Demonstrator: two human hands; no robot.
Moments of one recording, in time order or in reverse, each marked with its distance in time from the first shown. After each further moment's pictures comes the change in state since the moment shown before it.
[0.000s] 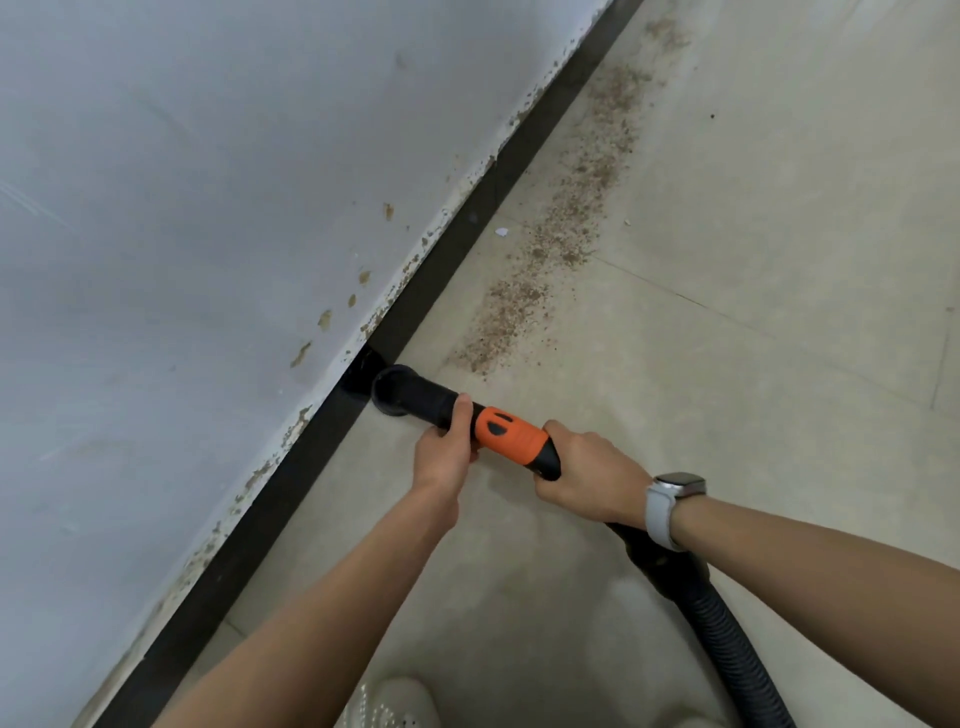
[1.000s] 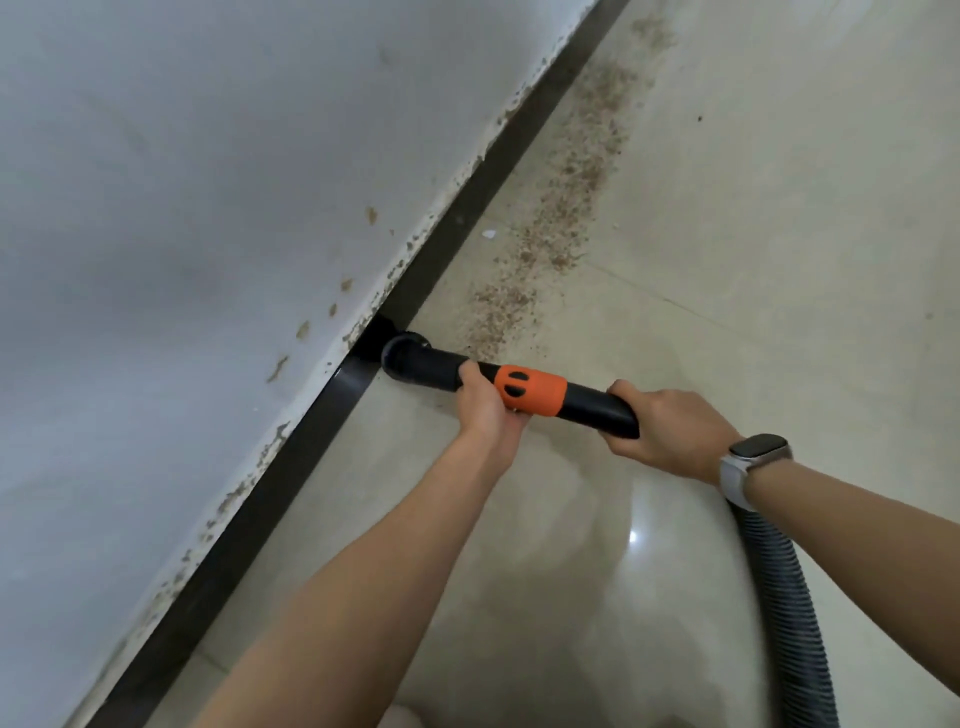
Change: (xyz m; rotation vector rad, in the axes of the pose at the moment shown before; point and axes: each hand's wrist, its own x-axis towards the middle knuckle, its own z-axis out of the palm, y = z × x) left_hand 0.017 0.046 0.067 -0.672 -0.126 -0.161; right_hand 0.005 0.066 -0.060 -0.354 0.201 -0.029
